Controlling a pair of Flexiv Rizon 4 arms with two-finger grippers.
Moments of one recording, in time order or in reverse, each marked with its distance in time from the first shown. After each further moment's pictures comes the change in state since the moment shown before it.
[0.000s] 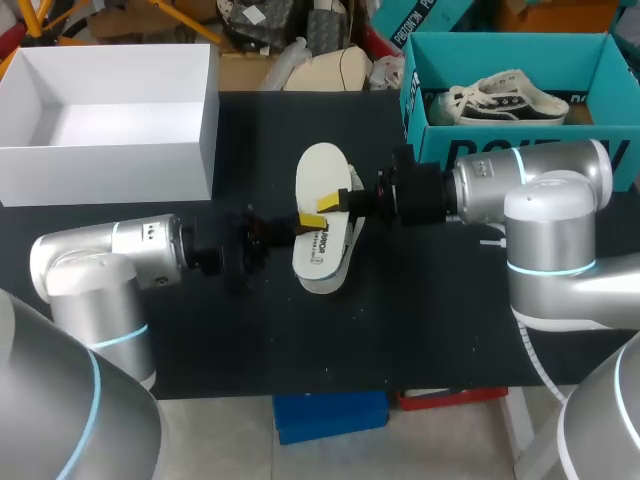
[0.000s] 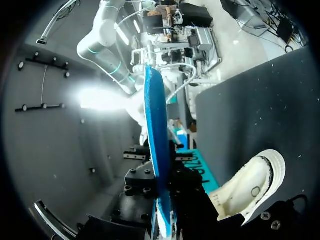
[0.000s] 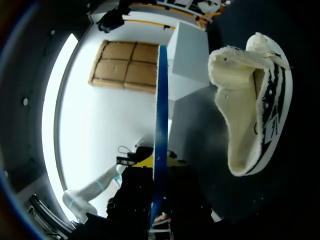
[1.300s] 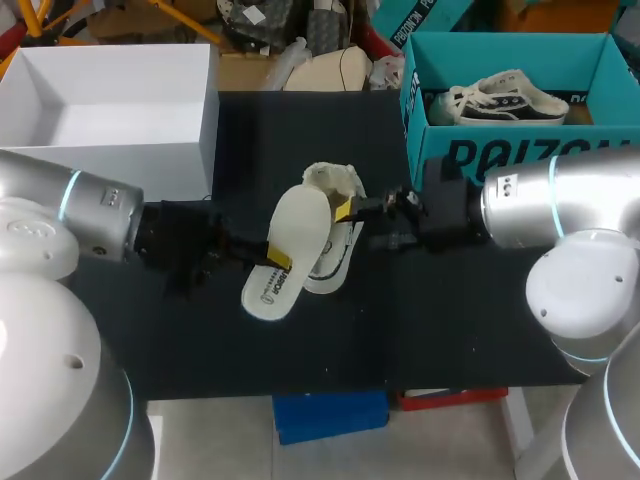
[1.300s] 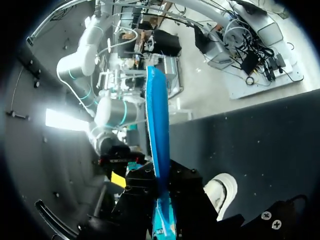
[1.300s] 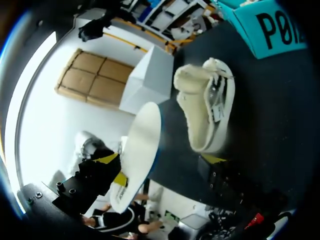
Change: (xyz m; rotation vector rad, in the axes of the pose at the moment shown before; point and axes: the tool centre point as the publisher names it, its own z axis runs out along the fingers) left arm -0.008 -0.067 -0.054 0.237 0.392 -0.042; right arm -0.004 -0.042 -0.050 -0.222 -0.429 -0.044
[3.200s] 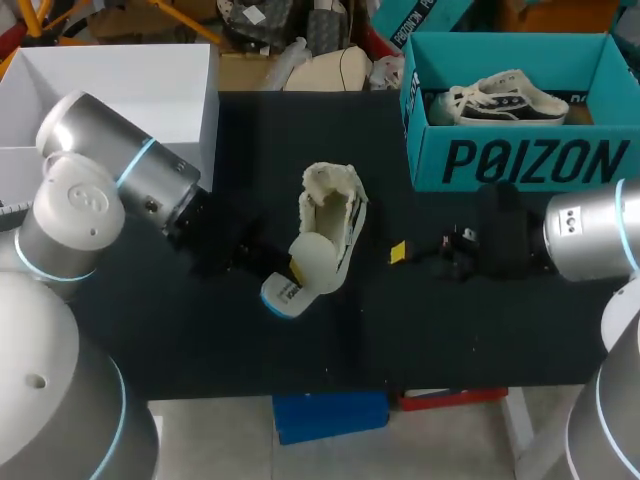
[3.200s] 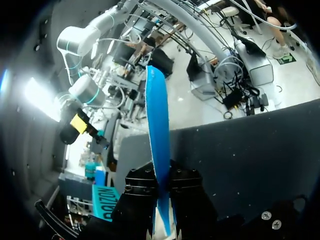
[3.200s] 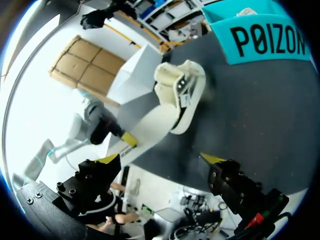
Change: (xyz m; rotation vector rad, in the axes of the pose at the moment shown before) left arm 0.068 0.030 0.033 0.193 0.294 -0.252; right arm -0.037 -0.043 -0.072 0.012 -0.135 -0.121
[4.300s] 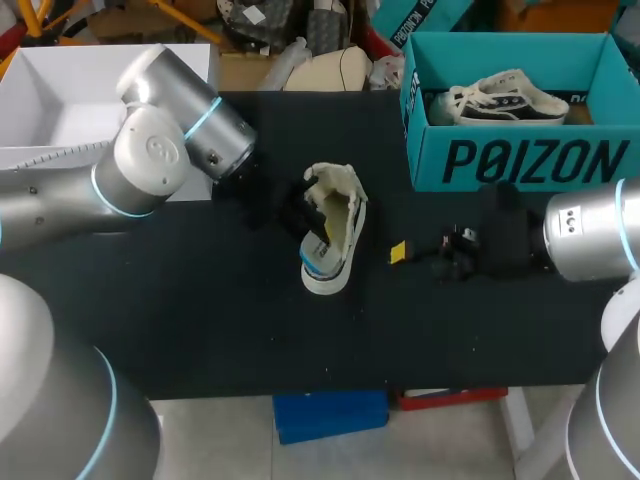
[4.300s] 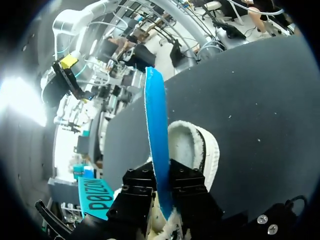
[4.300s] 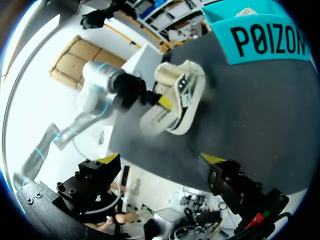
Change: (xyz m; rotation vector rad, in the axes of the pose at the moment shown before) left arm -0.009 0.125 0.027 -0.013 0.146 0.078; right arm 0.000 0.000 0.000 0.000 0.000 0.000
